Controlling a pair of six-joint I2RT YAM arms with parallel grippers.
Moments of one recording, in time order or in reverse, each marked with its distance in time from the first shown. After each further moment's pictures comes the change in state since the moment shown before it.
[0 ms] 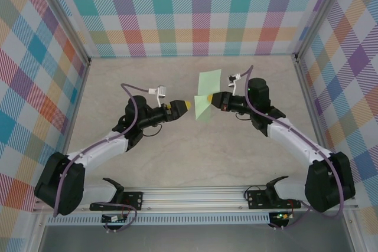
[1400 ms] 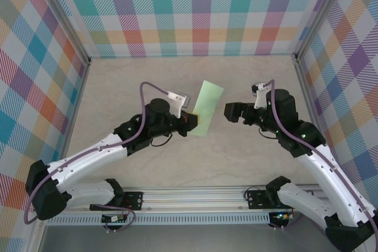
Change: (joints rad) left arm -0.404 -0.068 0.310 -0.693 -0.505 0.445; right arm 0.110 -0.404 0.199 -0.833 0.634 -0.240
